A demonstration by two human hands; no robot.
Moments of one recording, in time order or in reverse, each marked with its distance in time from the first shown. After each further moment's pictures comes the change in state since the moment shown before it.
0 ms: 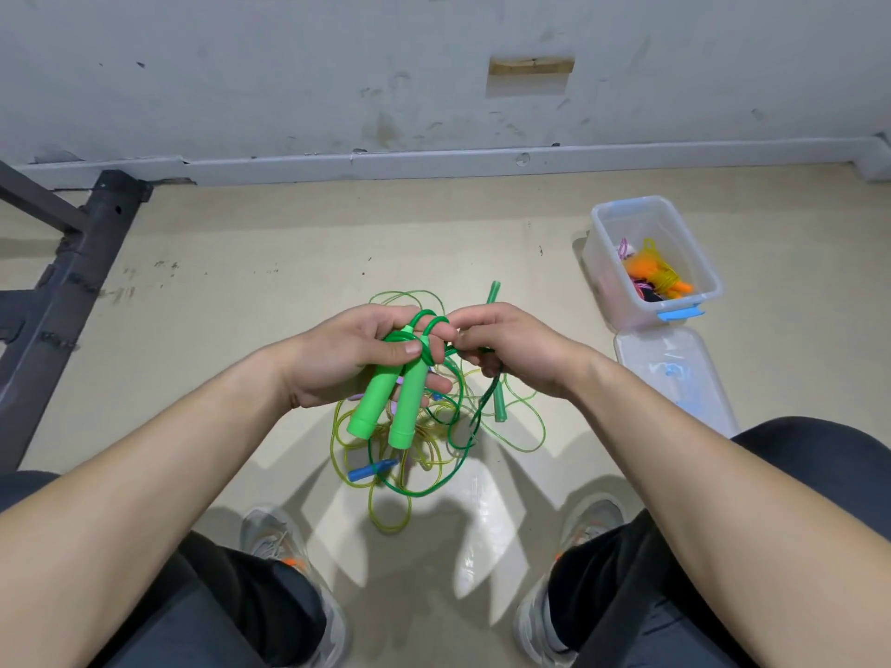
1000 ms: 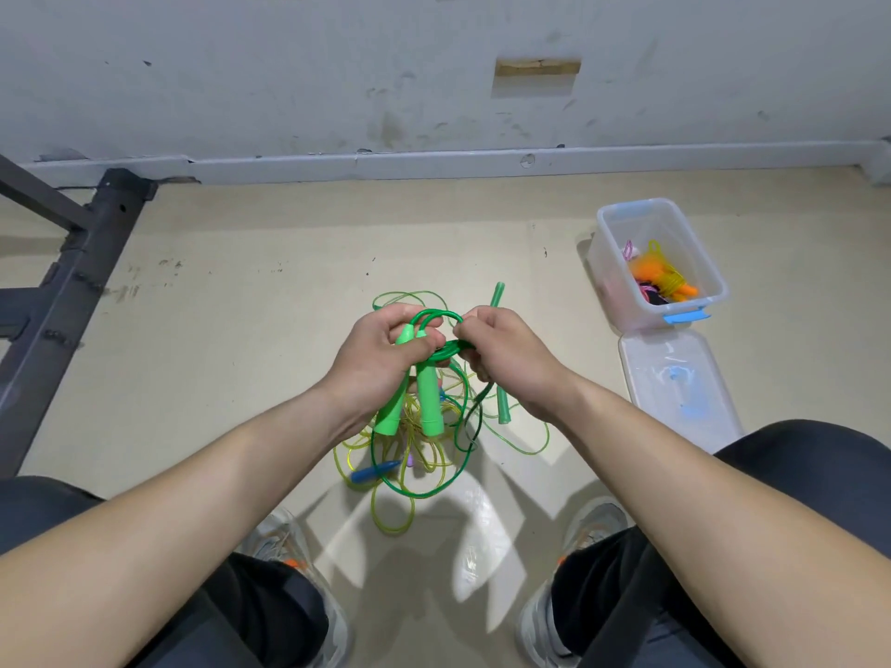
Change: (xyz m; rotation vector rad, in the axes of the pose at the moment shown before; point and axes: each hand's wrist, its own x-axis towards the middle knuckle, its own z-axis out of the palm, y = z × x) left_hand 0.020 -0.020 0.032 0.035 0.668 0.103; right_hand 0.003 0.006 0.026 0.028 0.268 -0.005
